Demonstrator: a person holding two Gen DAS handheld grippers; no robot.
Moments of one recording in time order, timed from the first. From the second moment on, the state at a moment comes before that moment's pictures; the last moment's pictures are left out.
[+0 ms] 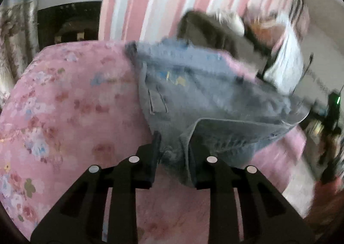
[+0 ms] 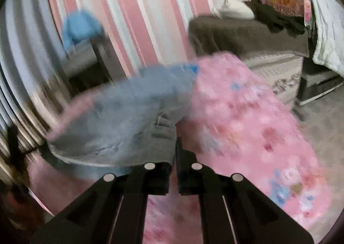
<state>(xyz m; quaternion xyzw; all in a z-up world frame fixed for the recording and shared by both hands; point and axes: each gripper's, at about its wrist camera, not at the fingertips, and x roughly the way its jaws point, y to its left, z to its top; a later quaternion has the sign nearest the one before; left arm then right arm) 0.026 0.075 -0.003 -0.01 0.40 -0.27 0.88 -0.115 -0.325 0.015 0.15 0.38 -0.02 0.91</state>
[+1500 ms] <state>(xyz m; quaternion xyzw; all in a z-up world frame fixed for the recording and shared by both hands) 0.025 0.028 -0.003 0.02 0.39 -0.23 0.89 -0.107 -0.288 0.009 0.09 0.33 -0.01 0.94</state>
